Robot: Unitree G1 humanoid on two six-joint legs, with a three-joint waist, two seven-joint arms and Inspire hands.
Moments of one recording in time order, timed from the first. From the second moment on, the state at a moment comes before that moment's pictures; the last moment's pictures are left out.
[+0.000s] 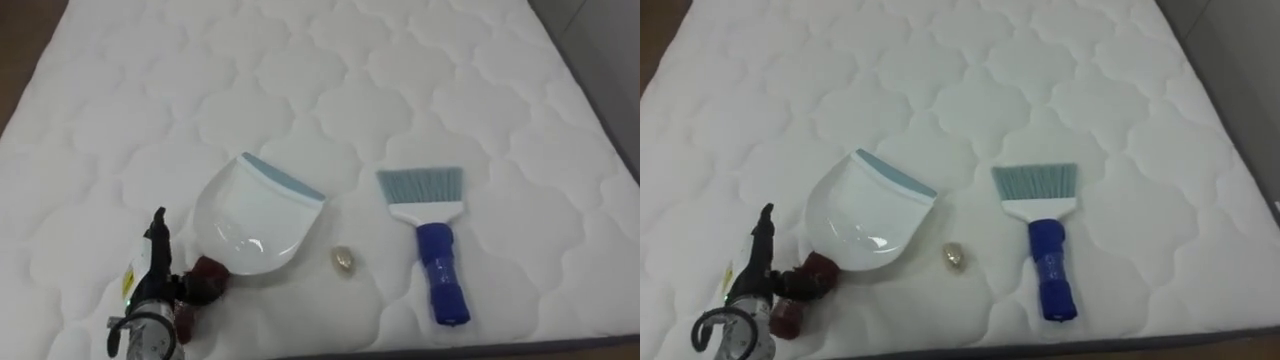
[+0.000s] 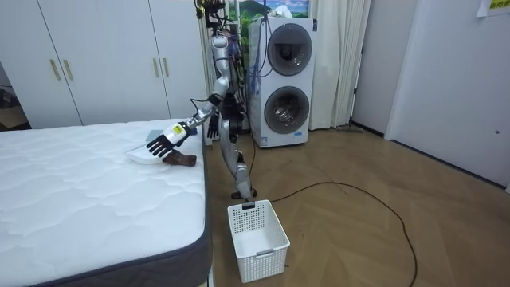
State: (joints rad) left arm -0.08 0.22 -0.08 0.85 0.30 -0.20 0.42; right arm 0.04 -0.24 0.10 1.23 -0.11 -0.13 -0.07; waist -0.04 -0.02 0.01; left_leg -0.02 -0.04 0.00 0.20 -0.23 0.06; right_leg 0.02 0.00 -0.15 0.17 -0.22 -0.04
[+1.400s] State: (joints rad) left arm -0.16 0.22 -0.10 1.15 0.28 -0.13 0.36; right arm -0.04 -0.26 0.23 1.29 0.03 -0.07 -0.07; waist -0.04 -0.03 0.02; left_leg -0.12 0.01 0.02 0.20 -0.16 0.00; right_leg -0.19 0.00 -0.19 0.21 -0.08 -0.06
